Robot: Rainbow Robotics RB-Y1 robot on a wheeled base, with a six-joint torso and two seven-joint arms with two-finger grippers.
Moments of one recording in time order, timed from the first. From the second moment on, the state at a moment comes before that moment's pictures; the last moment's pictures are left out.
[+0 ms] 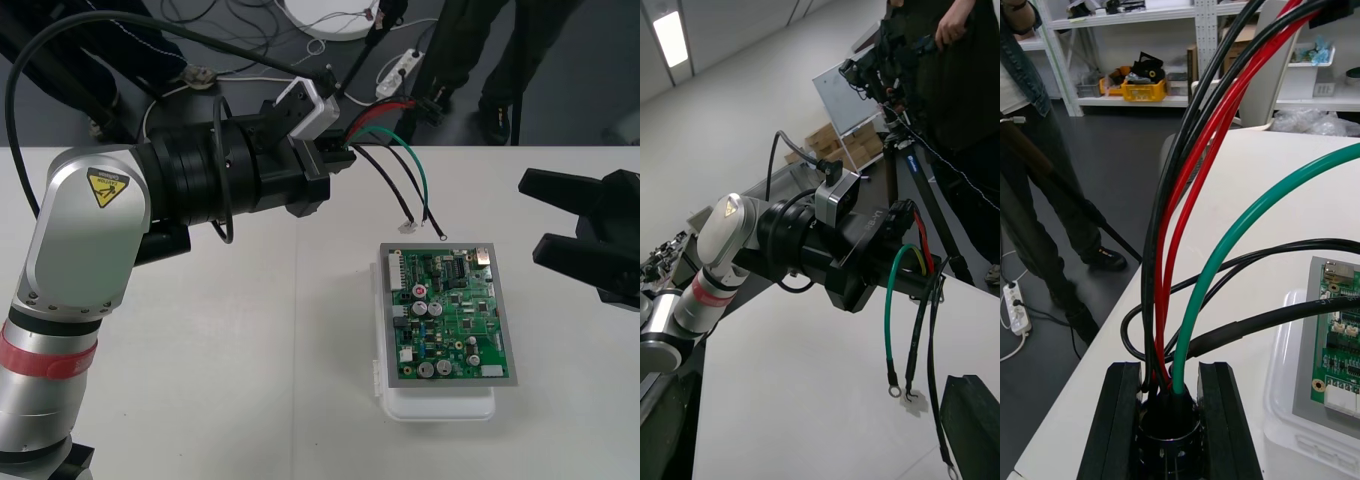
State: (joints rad) right arm 0.22 -1.24 0.01 -2.15 0.23 -0.79 -0.09; left arm -0.41 0.26 -0.14 -2.00 -2.09 -1.07 0.67
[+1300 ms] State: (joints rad) right arm 0.23 -1.20 -0.05 -2.46 0.47 -0.20 -0.34; left arm -0.41 0.26 -0.19 -2.00 -2.11 -1.00 0.67
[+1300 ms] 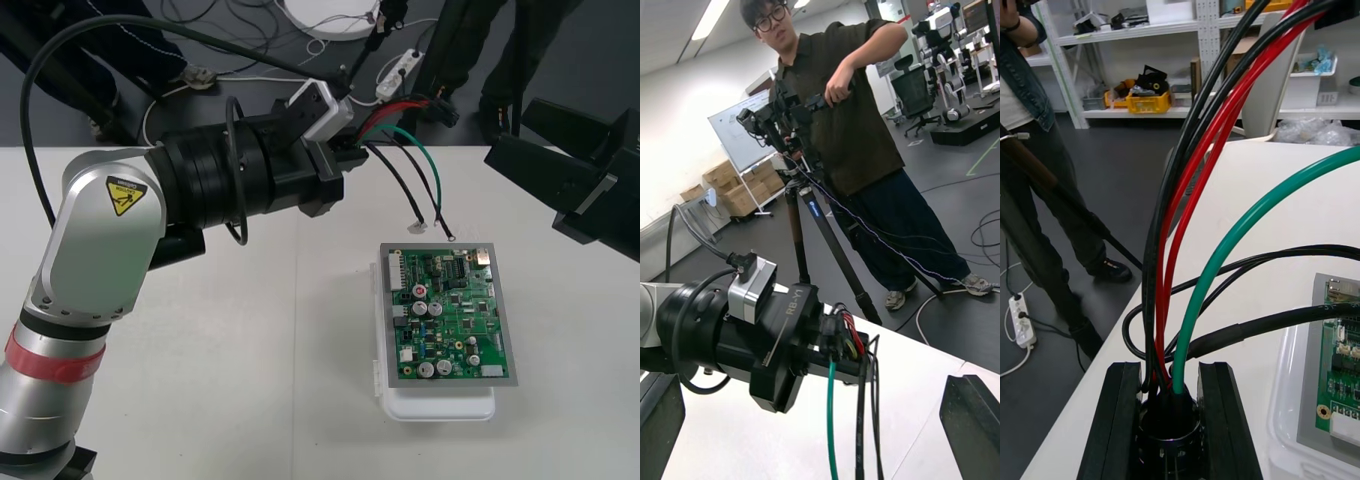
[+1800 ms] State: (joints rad) right arm 0.23 -1.18 -0.03 -2.46 0.52 -0.15 -0.34; left arm -0.41 0.25 -0.20 -2.00 -2.12 -0.99 0.67
